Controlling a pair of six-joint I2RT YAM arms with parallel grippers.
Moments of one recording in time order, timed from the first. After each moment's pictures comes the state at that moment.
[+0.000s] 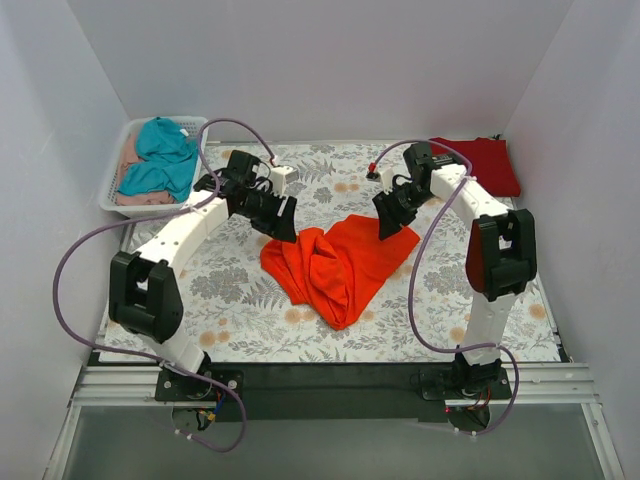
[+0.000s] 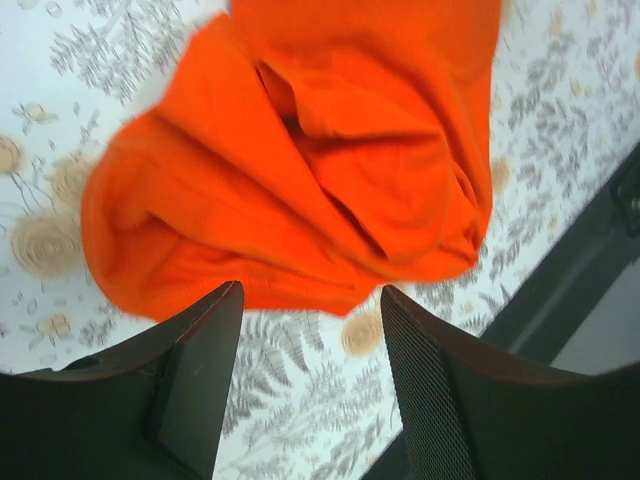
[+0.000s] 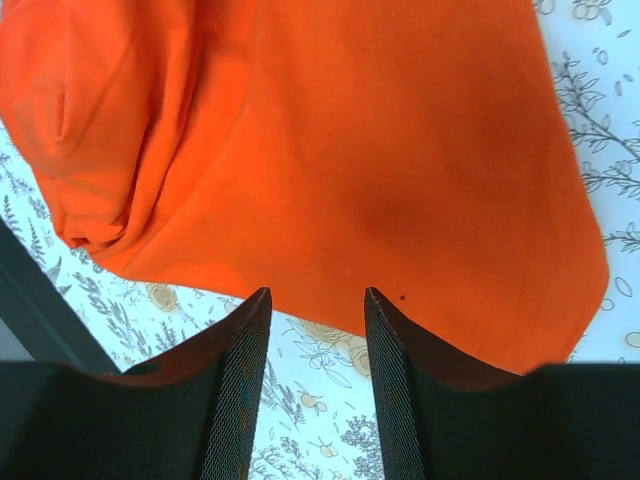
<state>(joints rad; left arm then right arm) -0.34 1.62 1.37 -0.80 0.56 0.15 0.27 1.93 1.59 -1.02 -0.60 -0.50</state>
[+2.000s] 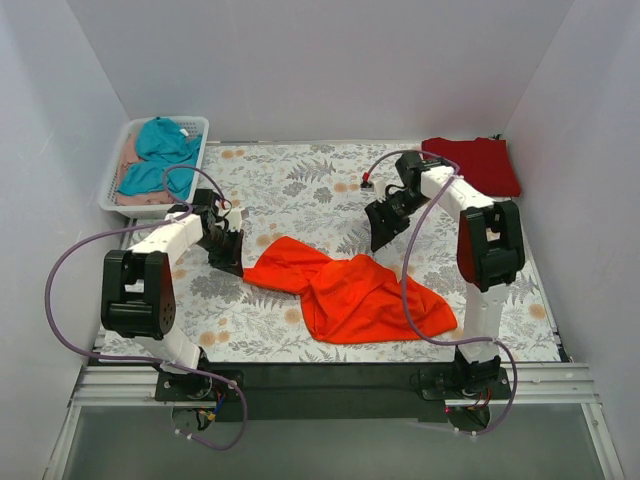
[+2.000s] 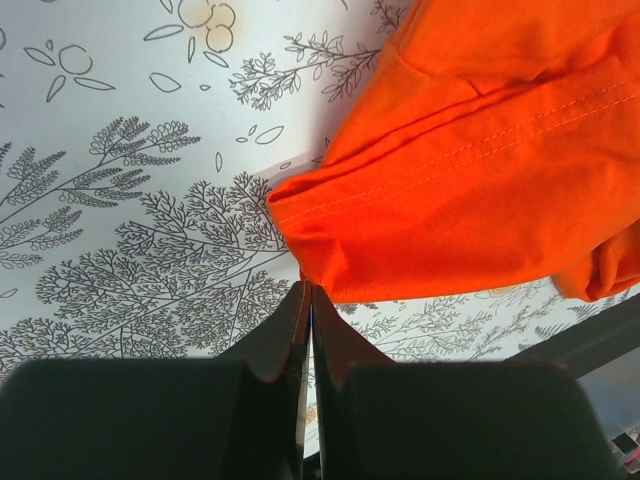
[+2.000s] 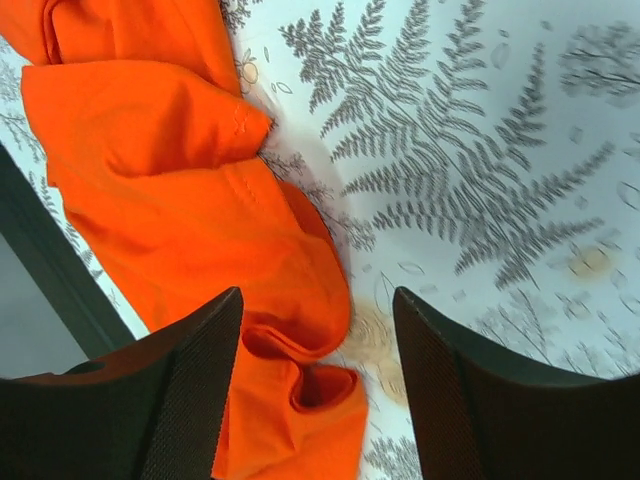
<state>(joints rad) -0.08 1.63 1.03 -0.79 0.36 0.10 0.28 2.00 1.61 -1.06 -0.66 -0.51</state>
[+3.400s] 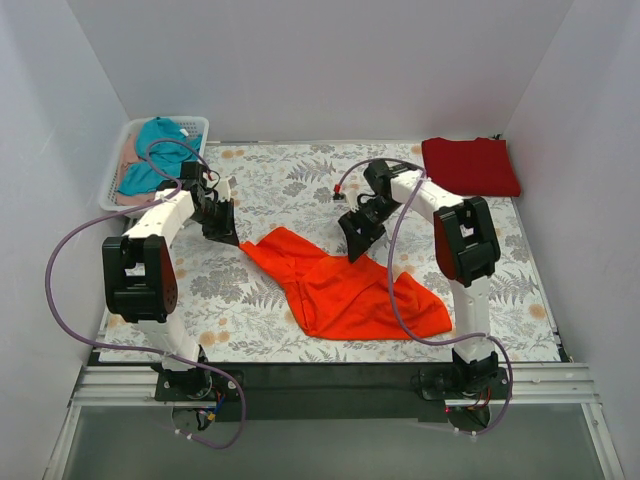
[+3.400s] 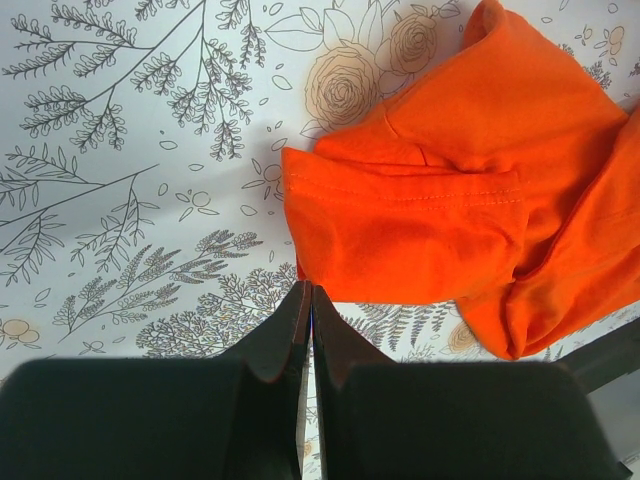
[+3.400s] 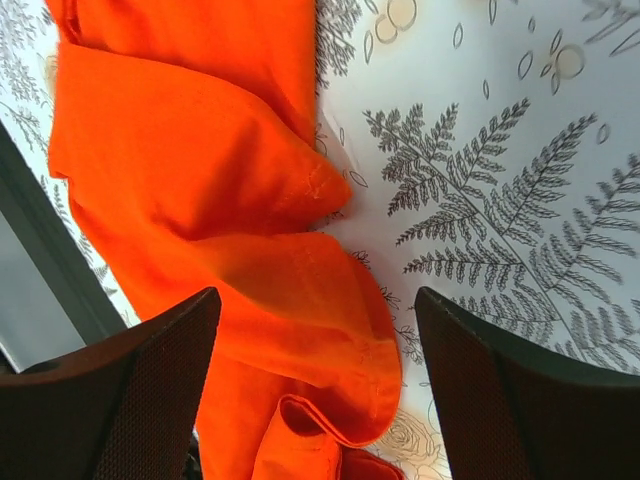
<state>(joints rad) -0.01 1.75 1.30 -0.82 0.40 0.04 0.43 2.14 1.70 -1.05 -0.68 -0.48</state>
